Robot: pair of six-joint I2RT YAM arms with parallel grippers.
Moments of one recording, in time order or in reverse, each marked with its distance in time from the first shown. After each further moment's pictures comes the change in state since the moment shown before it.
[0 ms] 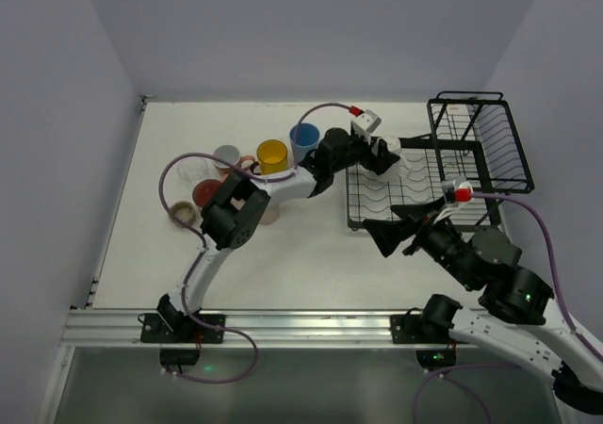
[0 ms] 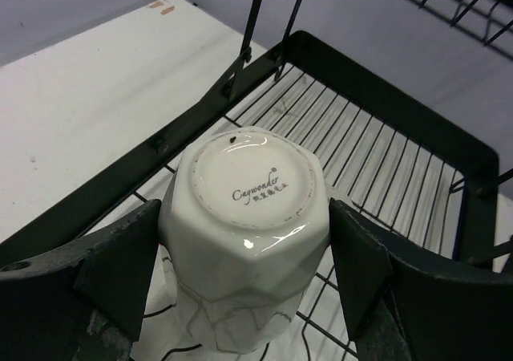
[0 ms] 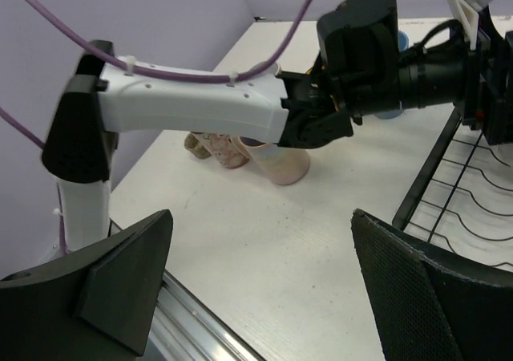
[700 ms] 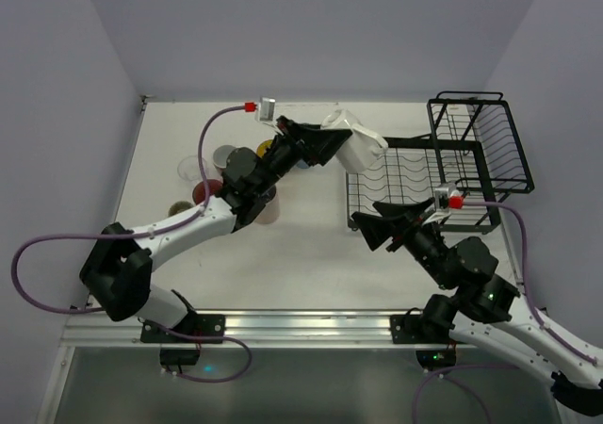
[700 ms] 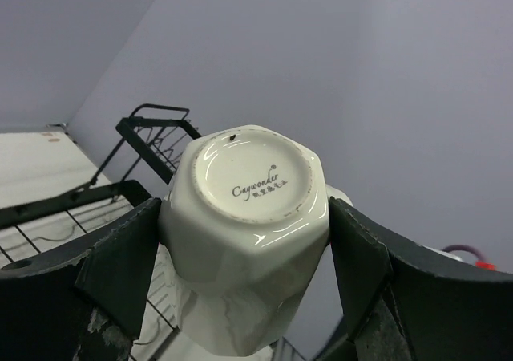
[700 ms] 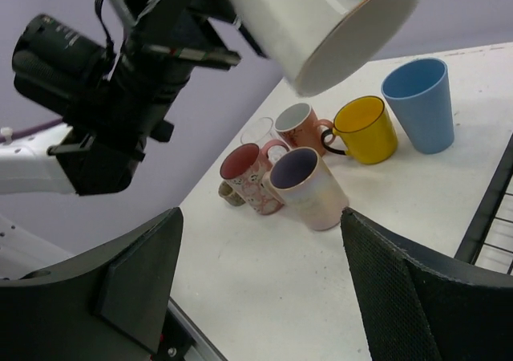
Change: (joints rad) left arm 0.028 -0.887 -0.733 0.302 -0.137 -0.596; right arm 0.000 -0.046 -0.274 0.401 0.010 0.071
